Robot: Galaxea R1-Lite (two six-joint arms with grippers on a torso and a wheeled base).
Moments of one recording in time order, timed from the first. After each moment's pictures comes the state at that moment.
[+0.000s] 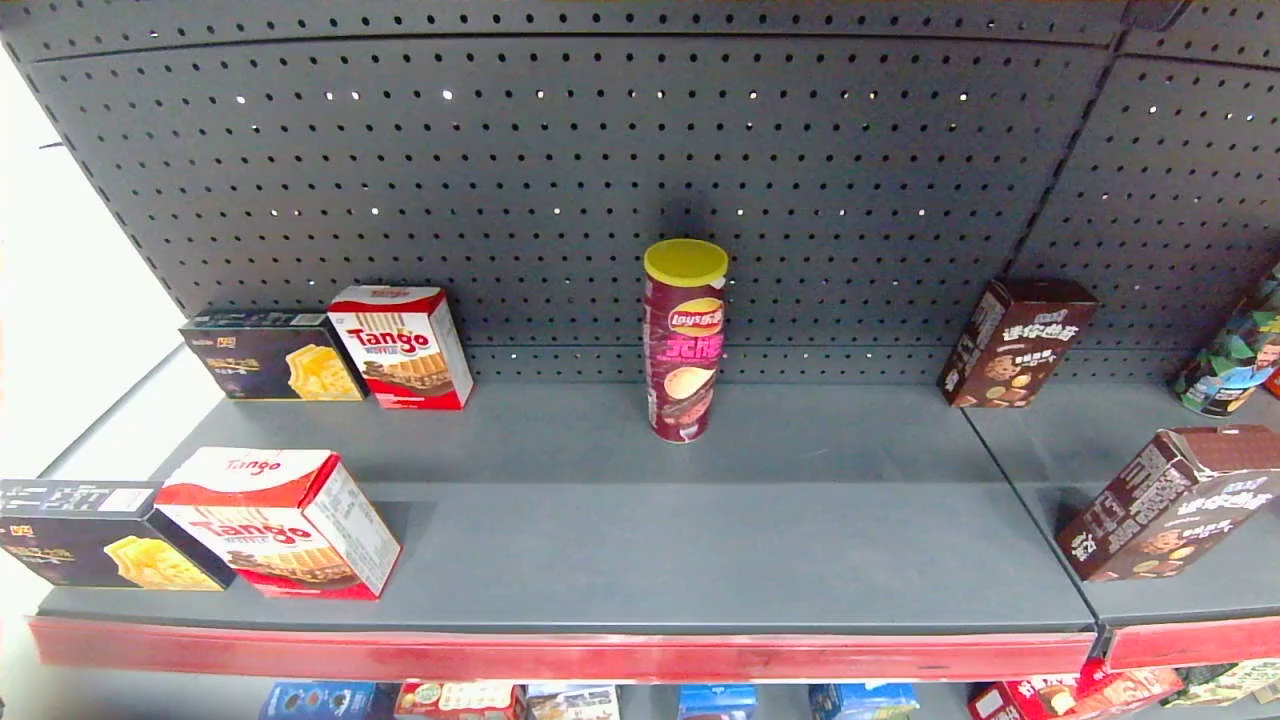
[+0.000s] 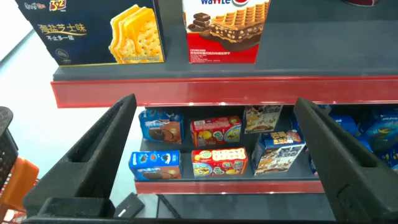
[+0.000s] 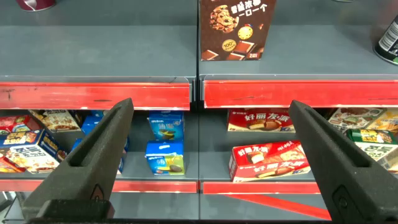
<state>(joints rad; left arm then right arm) 0.00 0.00 0.00 0.00 0.00 0.01 0.01 0.02 0.00 0.00 -0.01 0.01</state>
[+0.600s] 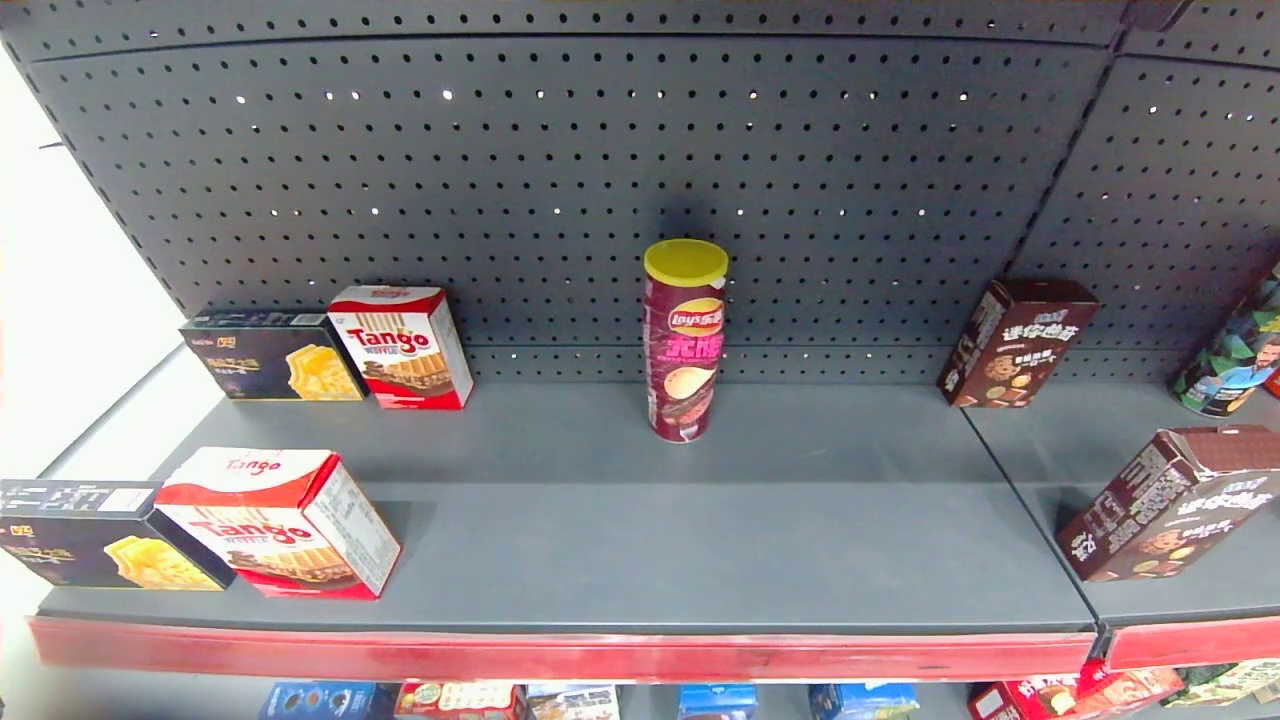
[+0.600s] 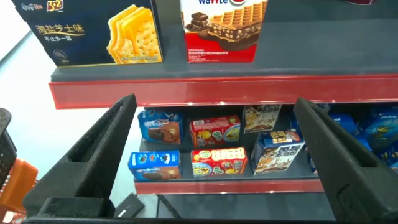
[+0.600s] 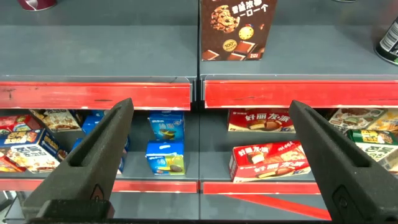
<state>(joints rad) 0.00 0.00 0.00 0.00 -0.01 0.01 0.02 0.02 0.00 0.00 -0.01 0.01</state>
